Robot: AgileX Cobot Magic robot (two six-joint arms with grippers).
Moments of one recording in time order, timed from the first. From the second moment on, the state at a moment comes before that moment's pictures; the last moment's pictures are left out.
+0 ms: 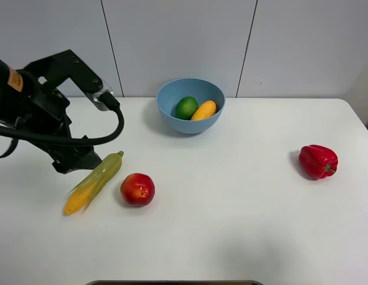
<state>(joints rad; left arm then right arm) -0.63 1.31 -1.03 0.03 0.92 0.29 -0.01 0.00 -0.56 0.08 1.10 -0.04</state>
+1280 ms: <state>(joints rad) -0.67 1.71 -1.03 -0.06 0.67 0.24 -0.01 0.00 -0.56 0.08 1.10 -0.04</state>
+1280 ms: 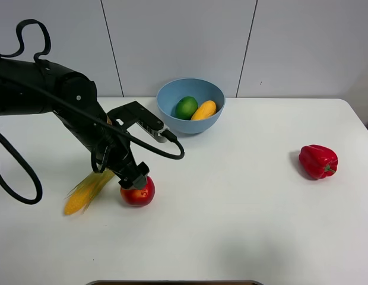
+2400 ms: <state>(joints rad) -0.67 1.89 -0.96 -0.11 0.49 0.23 -0.01 0.00 -0.56 0.08 1.10 -0.04</state>
